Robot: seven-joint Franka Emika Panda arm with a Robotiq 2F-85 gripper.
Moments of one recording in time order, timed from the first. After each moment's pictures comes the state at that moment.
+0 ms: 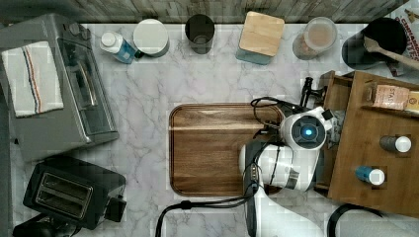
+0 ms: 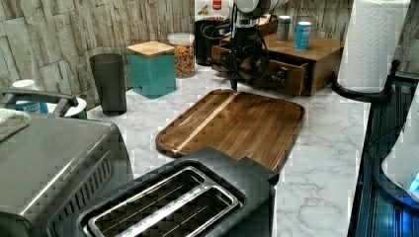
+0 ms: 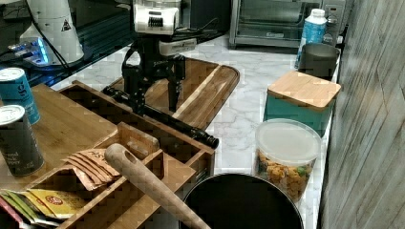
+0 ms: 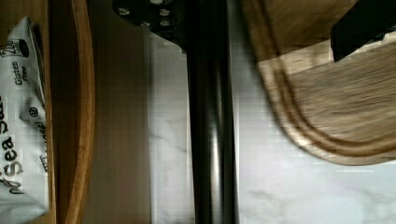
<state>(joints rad) -0.29 0.26 -0.06 -2.31 -0.18 1.04 -0.69</state>
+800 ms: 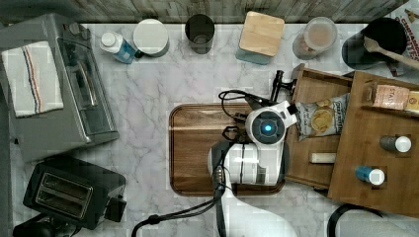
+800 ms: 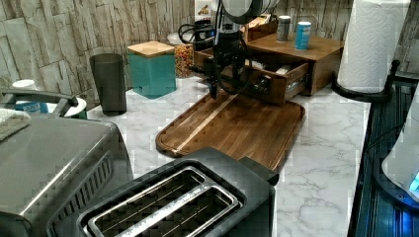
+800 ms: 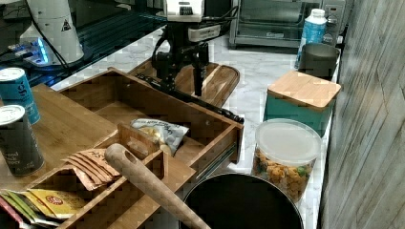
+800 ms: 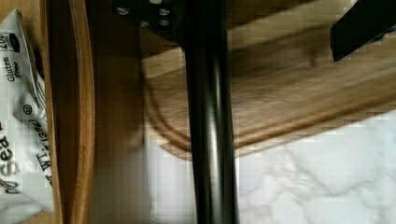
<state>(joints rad) -0.20 0.24 0.02 -2.34 -0.16 1.09 -0.49</state>
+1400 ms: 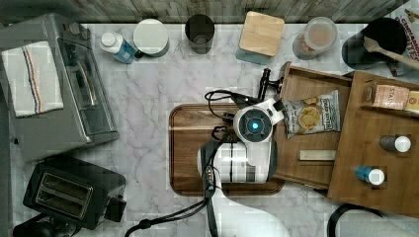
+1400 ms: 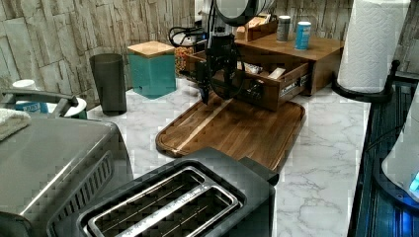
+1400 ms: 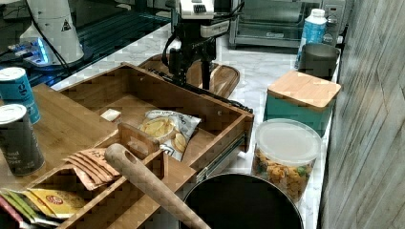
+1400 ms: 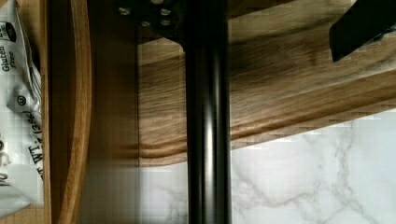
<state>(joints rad) -0.23 0.24 0.10 -2.34 -0.14 1.07 -0.54</state>
